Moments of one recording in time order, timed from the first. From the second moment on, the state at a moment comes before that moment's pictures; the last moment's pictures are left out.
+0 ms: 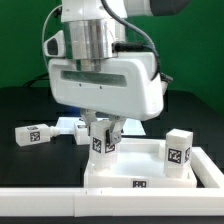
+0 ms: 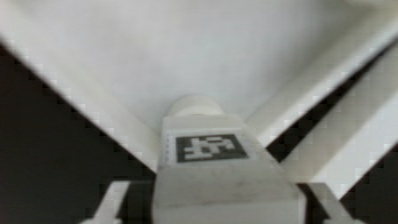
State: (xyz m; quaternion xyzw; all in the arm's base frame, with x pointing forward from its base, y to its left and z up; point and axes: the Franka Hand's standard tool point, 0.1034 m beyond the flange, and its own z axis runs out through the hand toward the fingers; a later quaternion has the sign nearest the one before) arm 0.607 -0.020 0.076 -0.82 0.57 -0.01 0.08
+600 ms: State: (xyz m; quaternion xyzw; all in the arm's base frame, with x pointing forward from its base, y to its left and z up) arm 0.614 -0.013 0.076 -0.80 0.59 -0.02 0.10
